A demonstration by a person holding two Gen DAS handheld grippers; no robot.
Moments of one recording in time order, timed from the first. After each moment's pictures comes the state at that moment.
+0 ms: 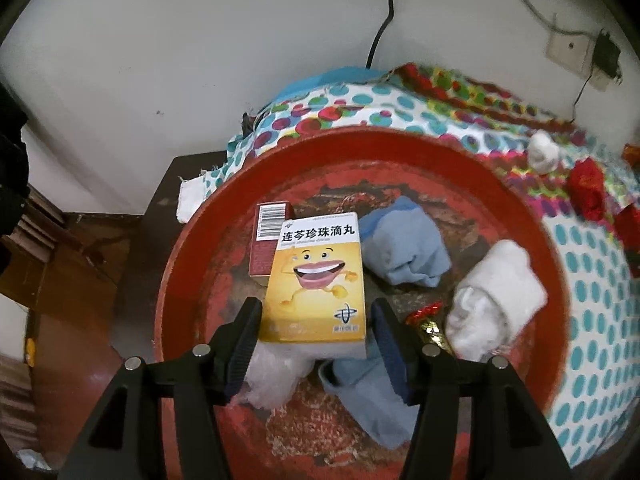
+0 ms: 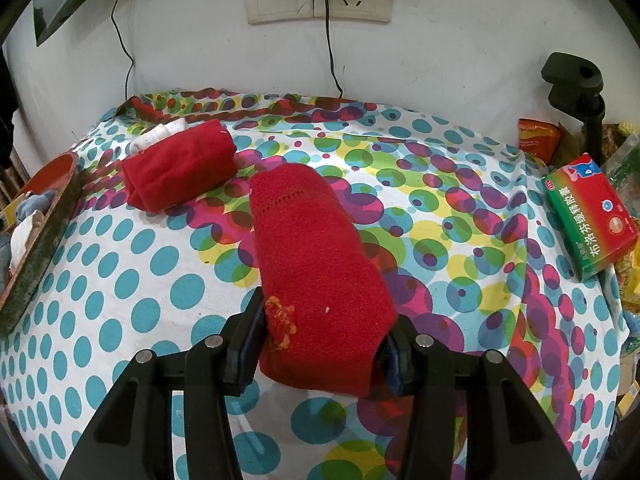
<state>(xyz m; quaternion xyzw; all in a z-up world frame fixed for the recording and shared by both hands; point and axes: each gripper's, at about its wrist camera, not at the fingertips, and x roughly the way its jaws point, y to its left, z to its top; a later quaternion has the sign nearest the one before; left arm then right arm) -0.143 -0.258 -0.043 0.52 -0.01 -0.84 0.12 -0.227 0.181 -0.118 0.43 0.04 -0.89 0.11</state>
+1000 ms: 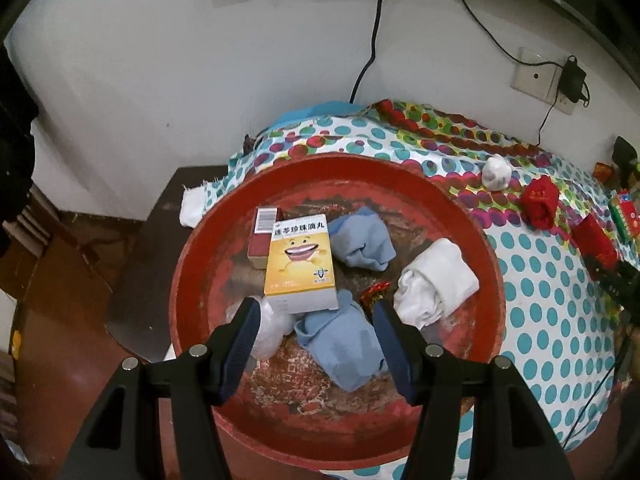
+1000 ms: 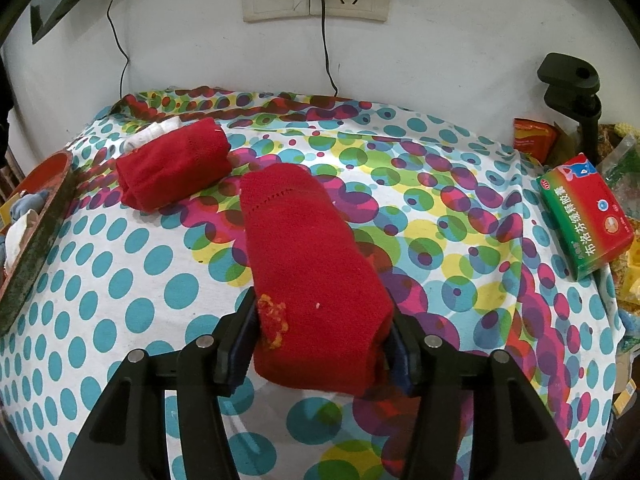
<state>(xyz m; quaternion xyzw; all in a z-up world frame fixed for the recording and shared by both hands) -0.097 -0.231 0.003 0.49 0.01 -0.87 0.11 -0.229 0.181 -0.118 0.44 0.05 -0.89 0.10</state>
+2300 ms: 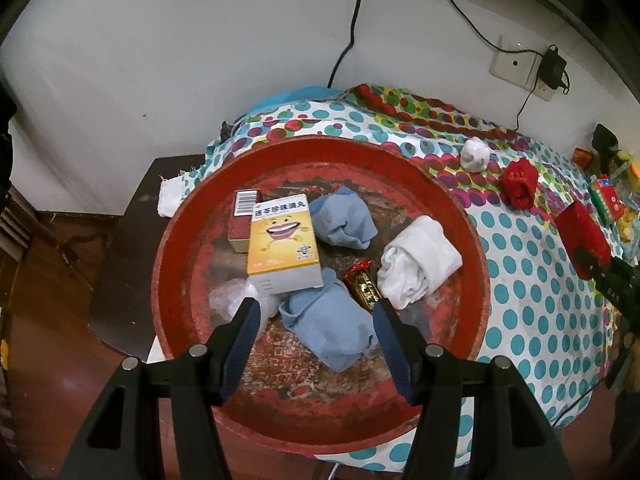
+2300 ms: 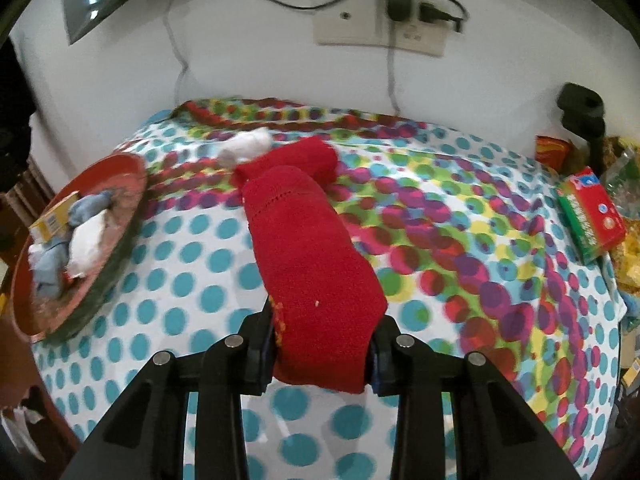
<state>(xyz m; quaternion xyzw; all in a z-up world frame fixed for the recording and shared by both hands) -0.092 -0.236 -0.002 0.51 0.03 -0.86 0.06 -0.172 0.106 -0.068 0.44 0.04 -0.89 0.14</state>
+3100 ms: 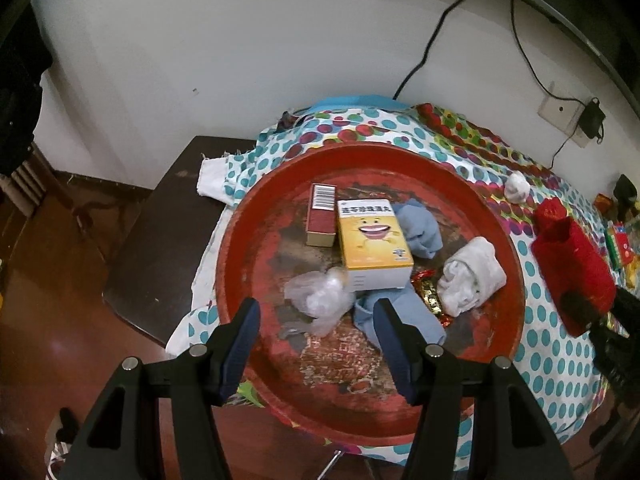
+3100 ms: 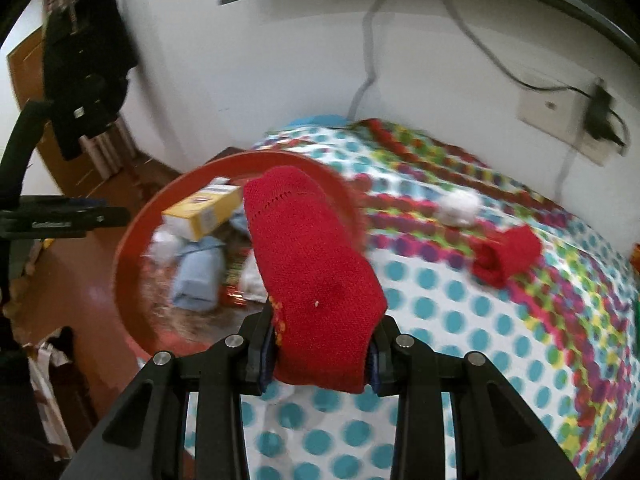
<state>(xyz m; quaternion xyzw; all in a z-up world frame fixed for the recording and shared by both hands) -0.069 -0.302 0.003 0.50 0.09 -0.85 0.11 -0.133 -0.073 -0.021 0.41 0.09 -0.85 0.30</state>
